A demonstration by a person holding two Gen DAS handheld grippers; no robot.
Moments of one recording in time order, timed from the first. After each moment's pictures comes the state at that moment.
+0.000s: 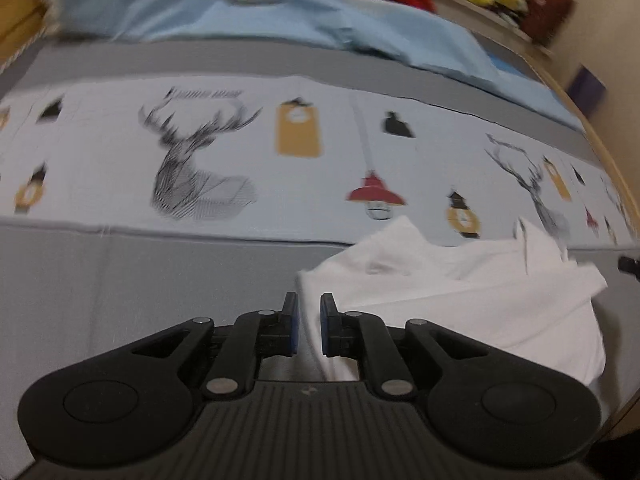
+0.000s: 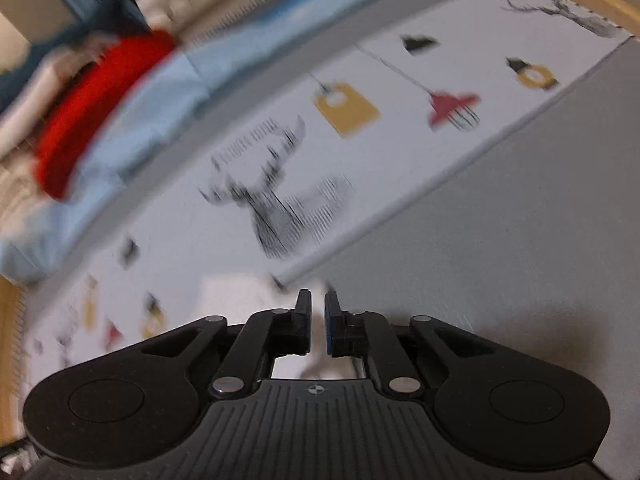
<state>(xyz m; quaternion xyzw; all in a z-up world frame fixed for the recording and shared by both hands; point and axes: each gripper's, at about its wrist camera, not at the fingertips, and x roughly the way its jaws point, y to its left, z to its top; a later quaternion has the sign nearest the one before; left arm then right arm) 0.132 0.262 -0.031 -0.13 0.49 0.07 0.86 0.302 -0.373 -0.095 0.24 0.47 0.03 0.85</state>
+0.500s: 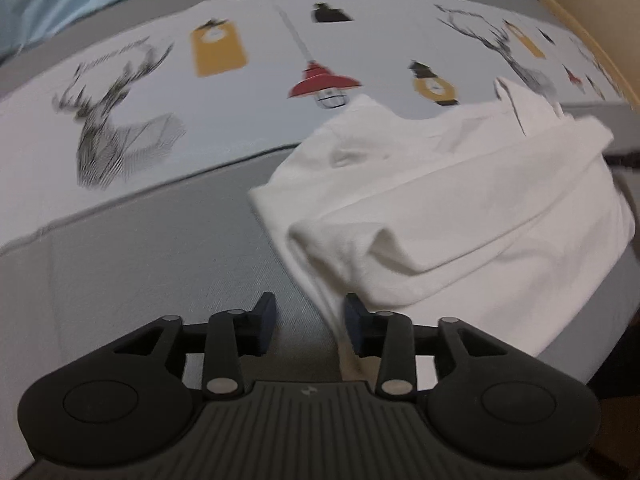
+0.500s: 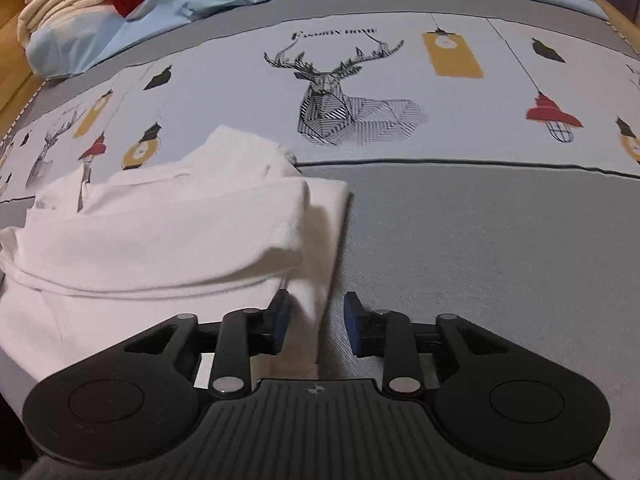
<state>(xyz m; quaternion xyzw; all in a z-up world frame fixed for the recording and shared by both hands) 0.150 0.222 -0.087 0.01 0.57 -0.04 0.82 0.286 -0.332 -0.150 0.01 0.53 0.17 0.83</state>
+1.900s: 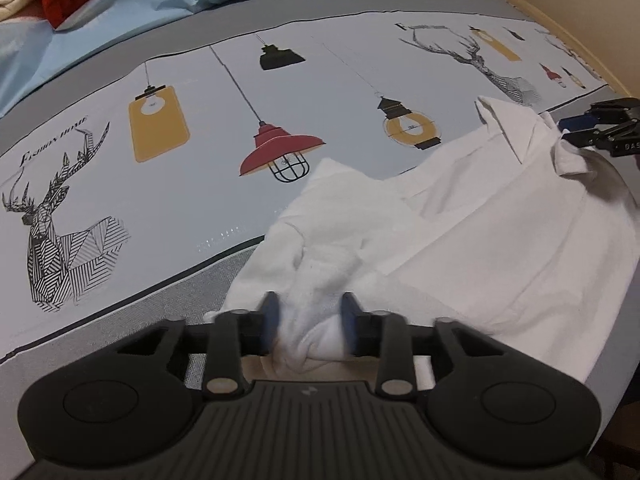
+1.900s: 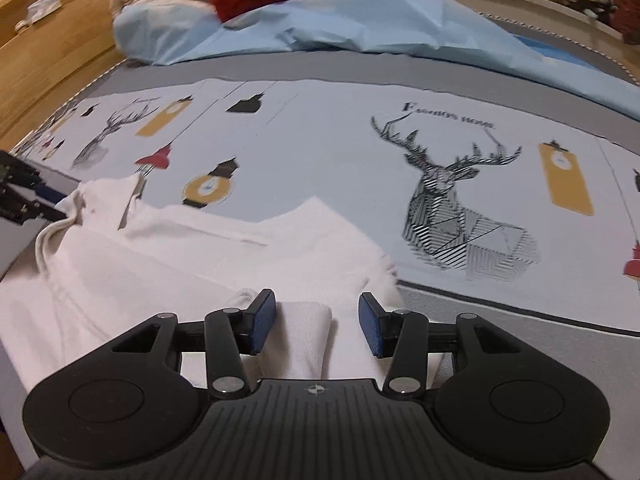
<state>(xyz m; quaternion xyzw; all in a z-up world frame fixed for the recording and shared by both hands) 0.210 0.197 -0.111 0.05 0.52 -0.09 0.85 0.324 -0.268 -0.153 -0.07 0.45 0.29 0.84</state>
